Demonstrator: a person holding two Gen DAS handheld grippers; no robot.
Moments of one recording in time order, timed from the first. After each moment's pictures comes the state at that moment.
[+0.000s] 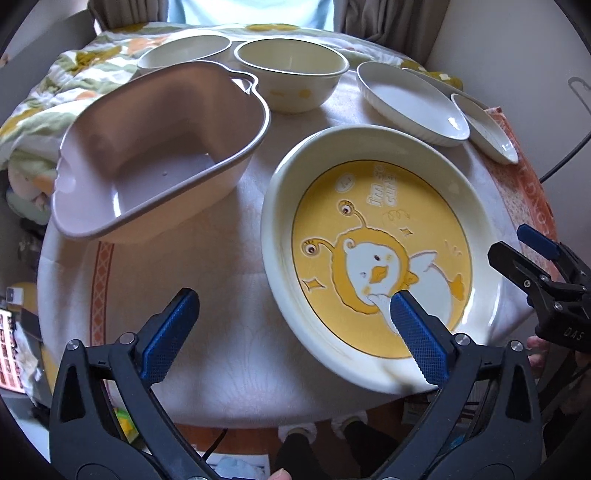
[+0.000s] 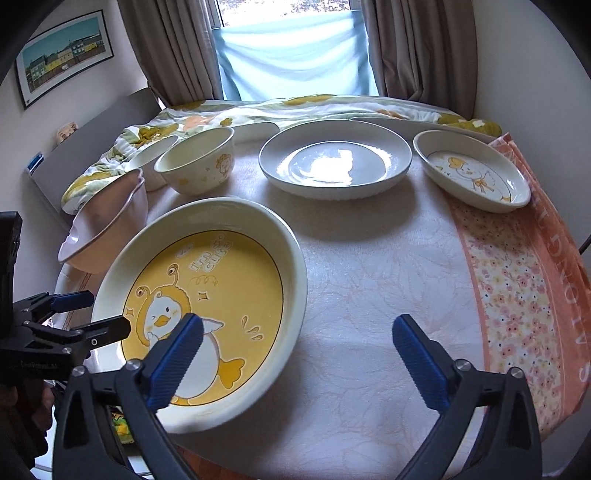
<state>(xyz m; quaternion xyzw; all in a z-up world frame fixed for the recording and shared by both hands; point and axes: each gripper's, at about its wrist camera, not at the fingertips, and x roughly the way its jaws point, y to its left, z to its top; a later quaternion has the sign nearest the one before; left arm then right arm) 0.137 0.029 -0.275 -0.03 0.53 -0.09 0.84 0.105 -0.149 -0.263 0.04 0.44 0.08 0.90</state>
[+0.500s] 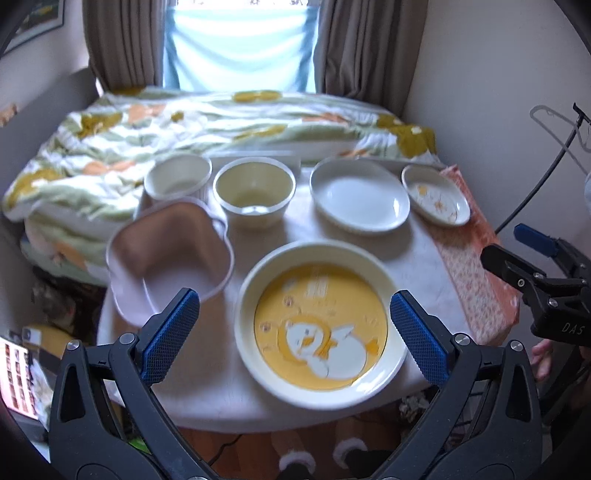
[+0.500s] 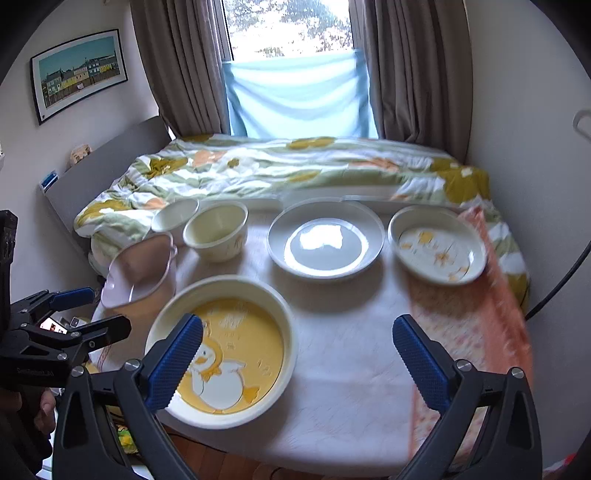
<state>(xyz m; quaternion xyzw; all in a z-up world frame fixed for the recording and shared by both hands) 0.126 -0.003 -0.142 -0.01 0.43 -0.10 0.90 0.091 -0.172 -0.143 0.02 0.37 0.08 0.92</state>
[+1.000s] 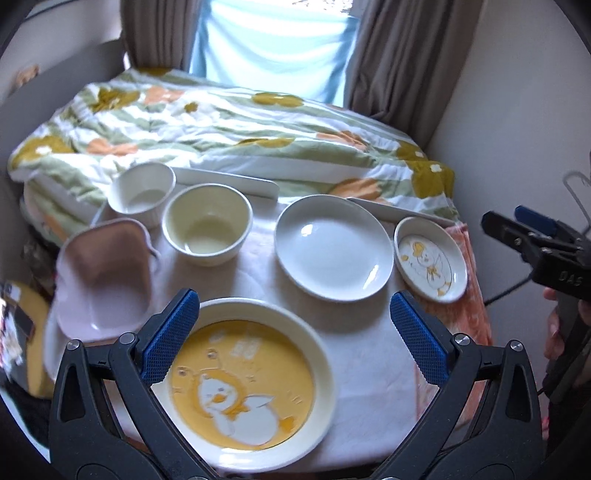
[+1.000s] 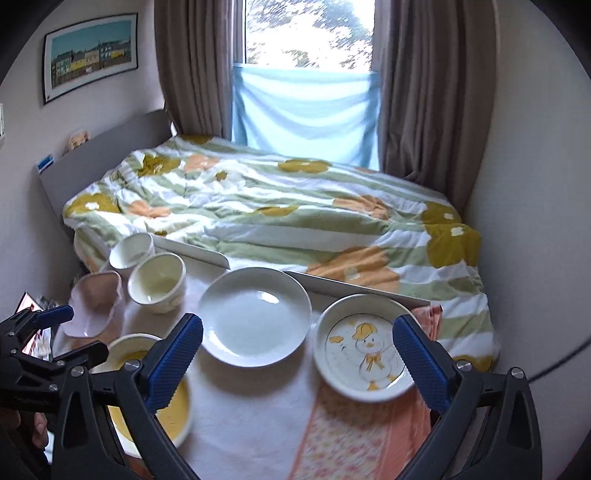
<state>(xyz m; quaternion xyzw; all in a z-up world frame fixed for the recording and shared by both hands) 0.207 -0.087 -0.140 -0.10 0.44 -0.03 0.89 0.227 -0.260 -0.112 -0.06 0.39 0.12 0.91</state>
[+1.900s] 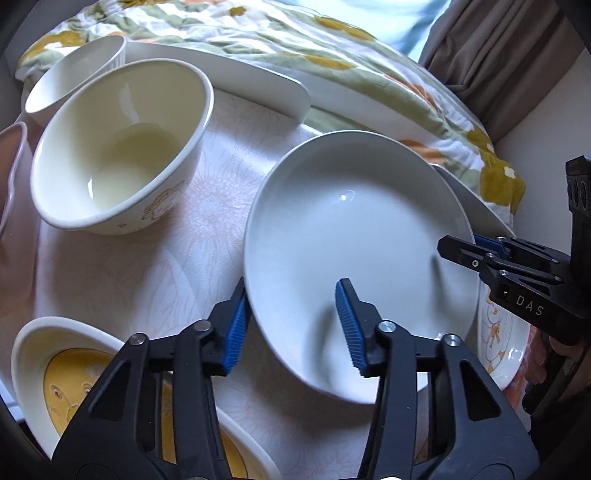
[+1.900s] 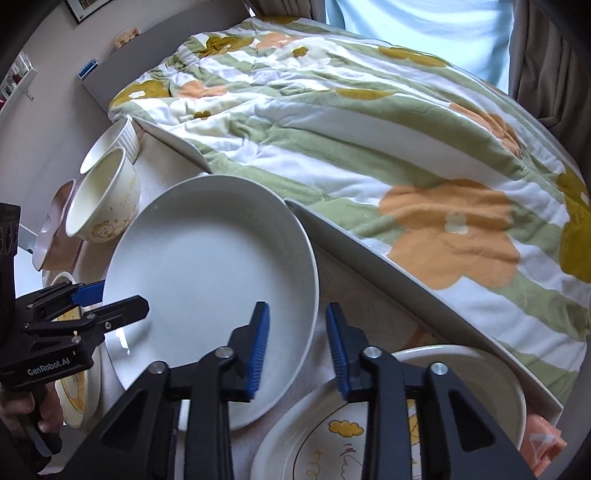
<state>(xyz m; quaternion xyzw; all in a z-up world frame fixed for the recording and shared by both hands) 0.330 -0.115 -0.291 -0.20 0.55 0.07 0.81 0.390 -0.246 -0.288 -0.11 0.55 0.31 0.76</state>
